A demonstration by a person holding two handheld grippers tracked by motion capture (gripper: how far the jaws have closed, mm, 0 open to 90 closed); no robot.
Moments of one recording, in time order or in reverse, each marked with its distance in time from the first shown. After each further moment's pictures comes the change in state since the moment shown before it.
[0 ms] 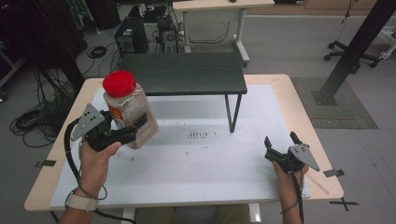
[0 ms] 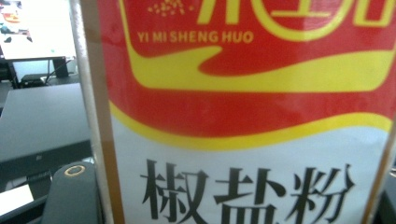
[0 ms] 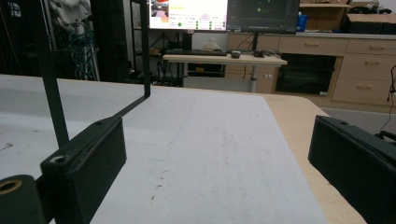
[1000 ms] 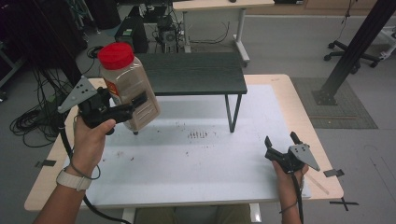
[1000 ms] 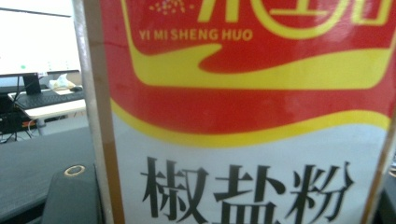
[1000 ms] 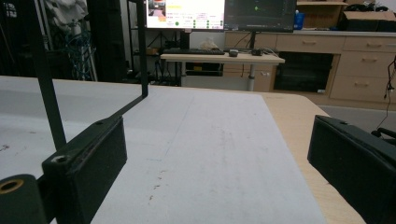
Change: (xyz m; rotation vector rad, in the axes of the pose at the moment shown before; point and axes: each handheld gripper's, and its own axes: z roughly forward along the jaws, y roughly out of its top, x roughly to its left) left arm 0.015 0.052 0.019 -0.042 -0.094 -0.019; right arm 0.000 0.000 0.000 0.003 -0.011 0.007
